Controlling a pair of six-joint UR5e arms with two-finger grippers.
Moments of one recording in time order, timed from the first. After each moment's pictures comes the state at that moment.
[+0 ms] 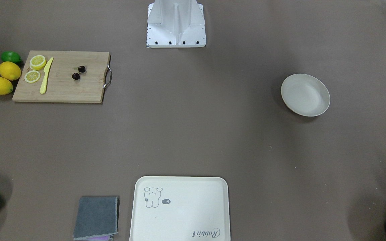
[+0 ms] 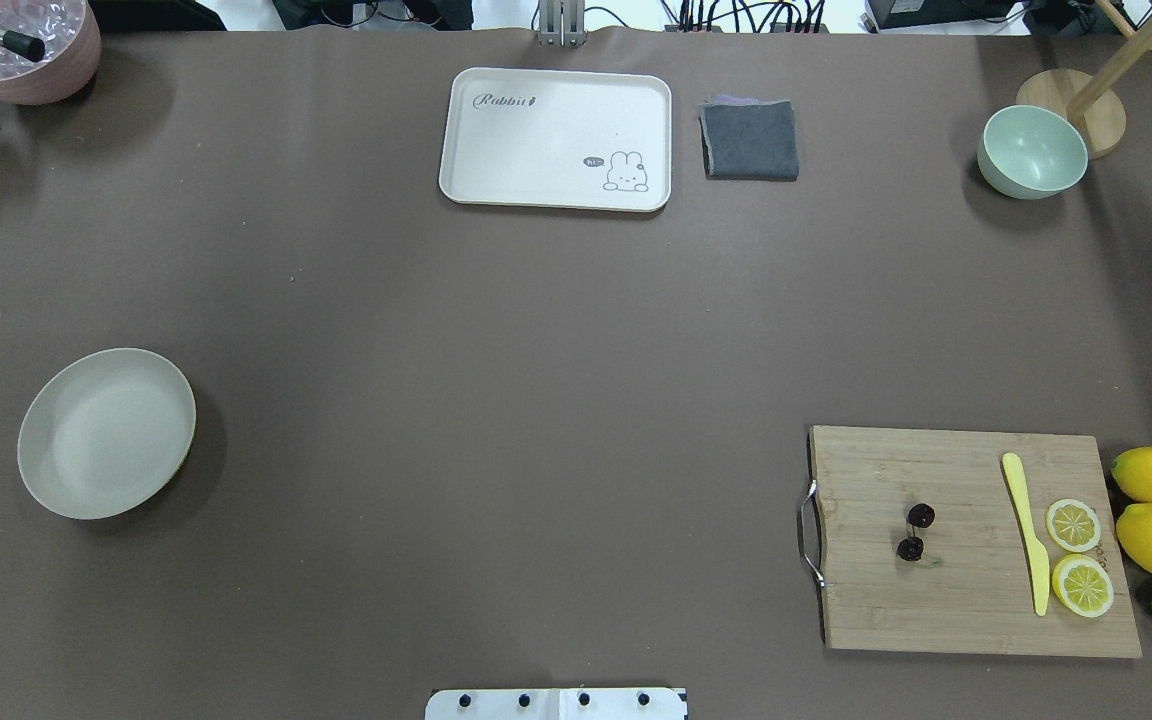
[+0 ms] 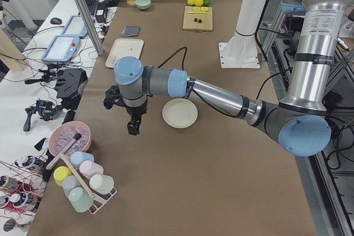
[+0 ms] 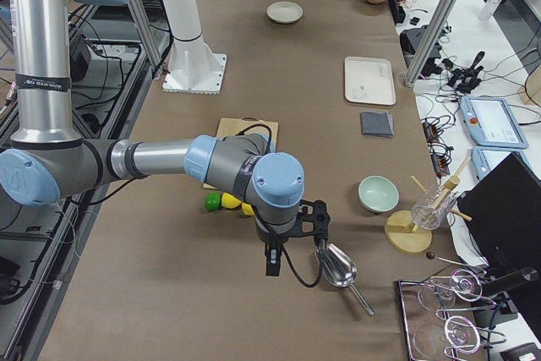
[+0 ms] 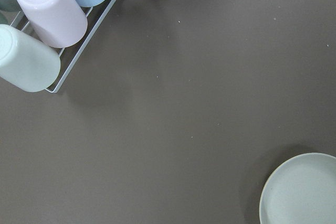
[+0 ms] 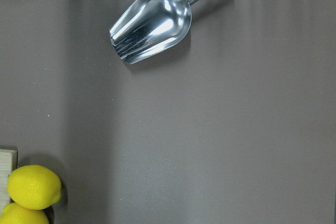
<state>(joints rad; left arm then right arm) -1.60 -1.70 -1.78 -1.33 -2.41 0.14 1.86 -1.61 1.76 -1.99 2.29 -0.42</state>
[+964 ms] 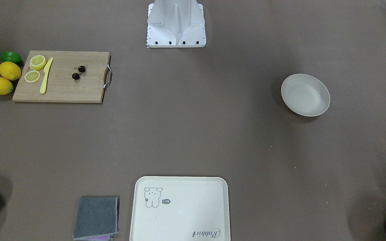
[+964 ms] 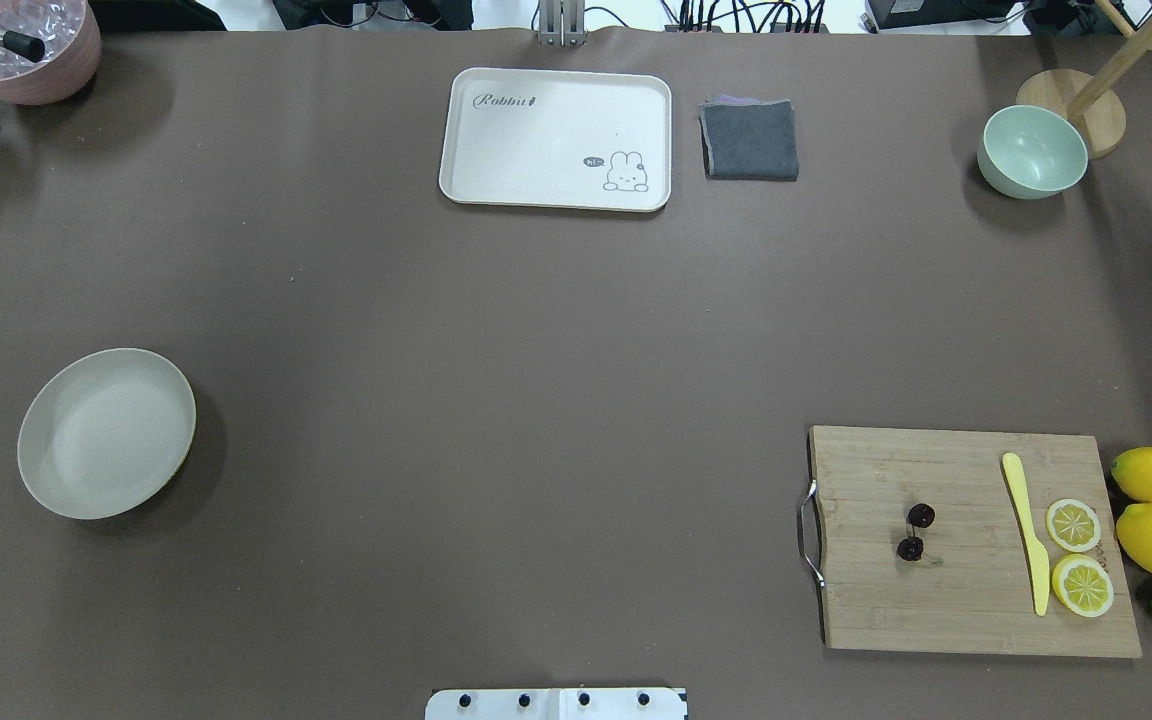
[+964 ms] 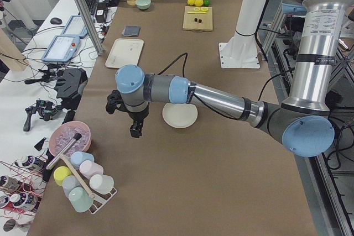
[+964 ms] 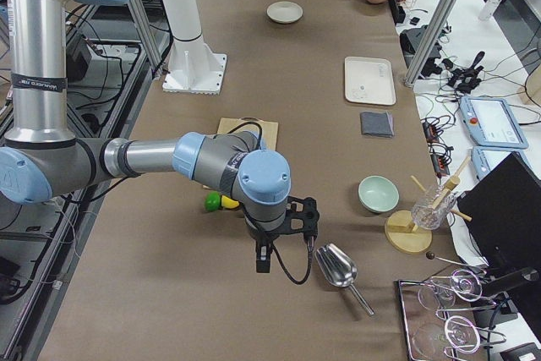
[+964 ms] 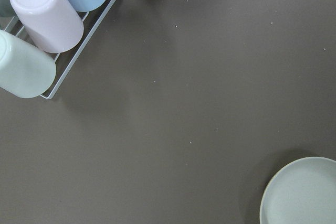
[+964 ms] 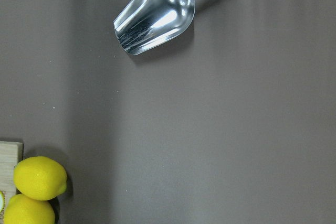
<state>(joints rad) -1.59 -1.67 -1.75 -1.36 -2.51 0.13 1.87 -1.66 1.81 -2.00 2.30 -0.42</state>
